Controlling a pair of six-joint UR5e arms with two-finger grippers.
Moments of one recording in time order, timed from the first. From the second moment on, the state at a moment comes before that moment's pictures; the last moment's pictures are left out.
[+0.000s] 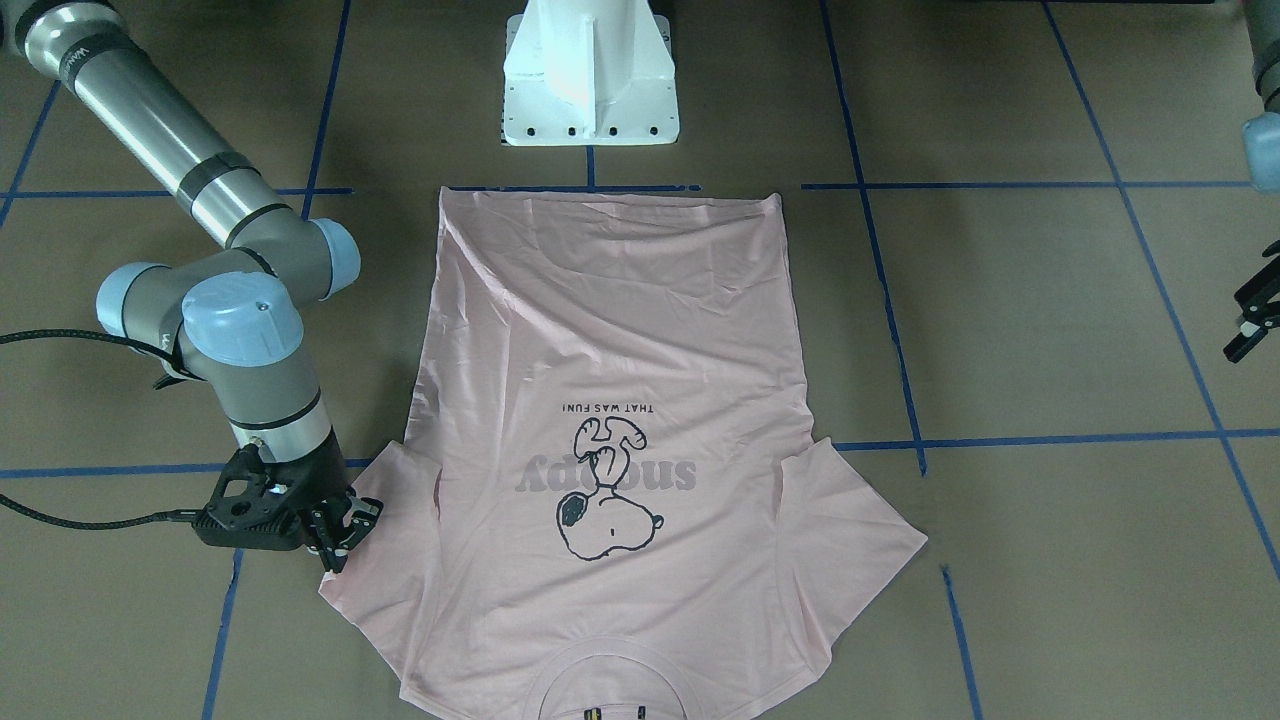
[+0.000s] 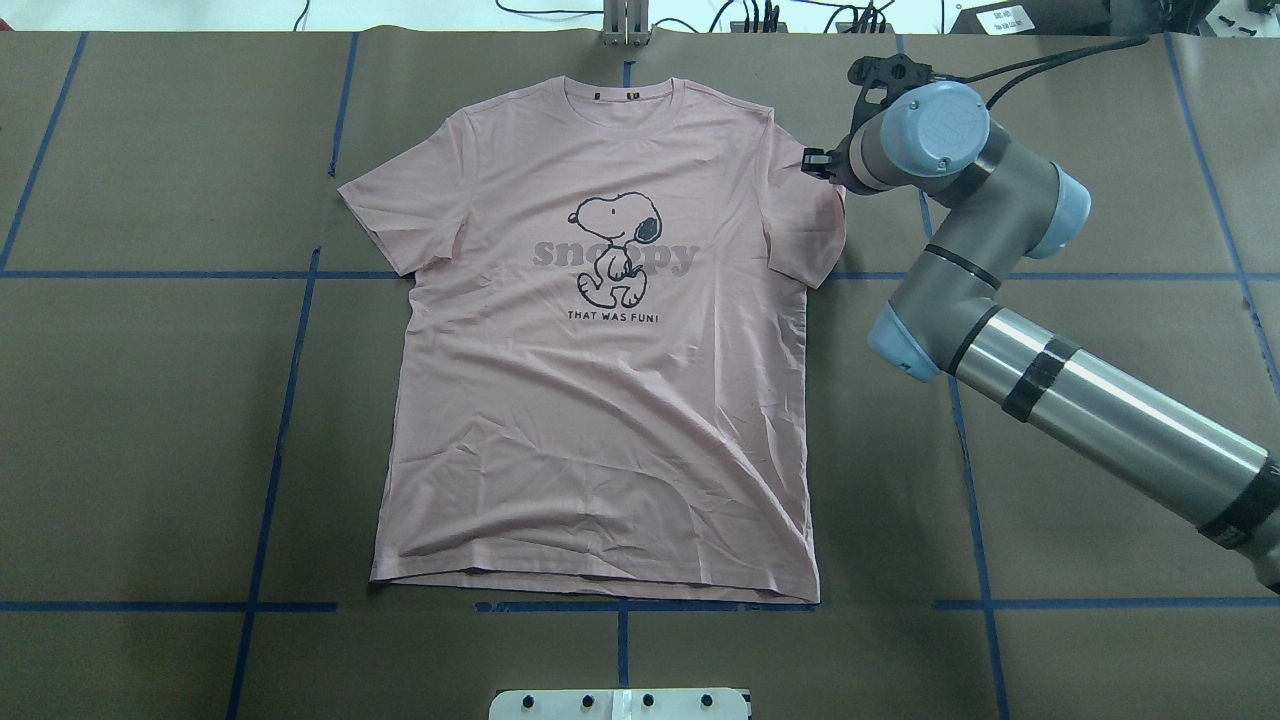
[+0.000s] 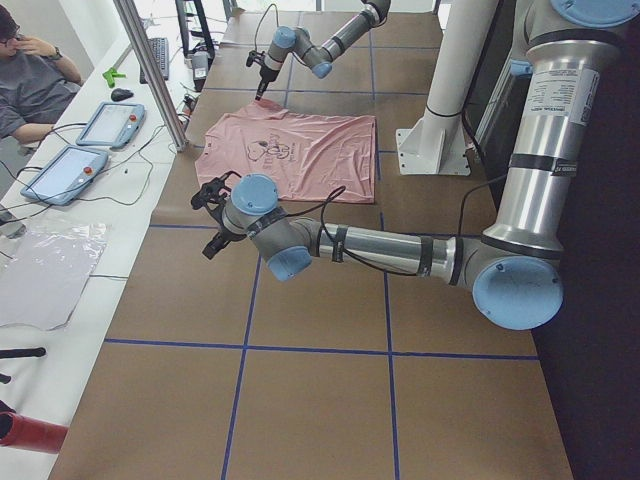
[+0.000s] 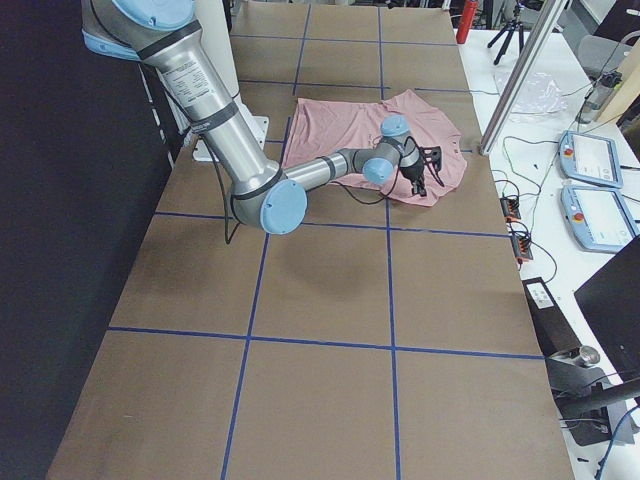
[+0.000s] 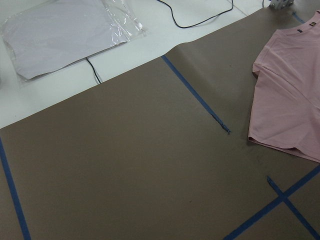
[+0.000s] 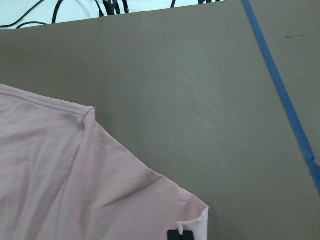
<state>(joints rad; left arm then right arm) -1.39 -1.72 -1.52 -2.43 -2.35 -0.25 0.80 -0.90 1.20 -1.01 1.65 1.19</state>
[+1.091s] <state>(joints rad) -1.39 -1.72 -1.52 -2.43 -2.35 -0.25 0.66 -0.72 1.18 -1.18 1.45 1.31</state>
